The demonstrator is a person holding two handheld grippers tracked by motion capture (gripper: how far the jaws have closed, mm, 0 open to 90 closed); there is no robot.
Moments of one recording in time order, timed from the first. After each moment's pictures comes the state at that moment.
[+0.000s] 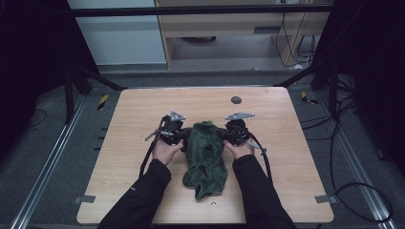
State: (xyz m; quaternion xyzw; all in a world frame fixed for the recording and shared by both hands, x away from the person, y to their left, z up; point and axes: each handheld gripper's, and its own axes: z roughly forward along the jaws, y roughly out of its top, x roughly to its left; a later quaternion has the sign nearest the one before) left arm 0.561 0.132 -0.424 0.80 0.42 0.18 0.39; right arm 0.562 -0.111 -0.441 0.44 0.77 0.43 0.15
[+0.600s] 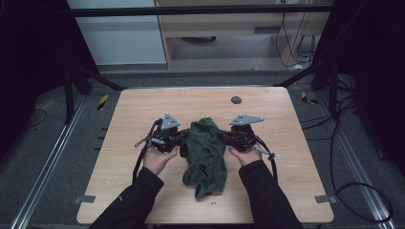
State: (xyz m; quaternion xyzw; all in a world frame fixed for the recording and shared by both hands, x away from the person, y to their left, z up) left arm 0.508 0.143 -0.387 0.81 0.35 0.20 0.43; right arm 0.516 -0.120 -0.404 0.37 0.78 0.48 0.16
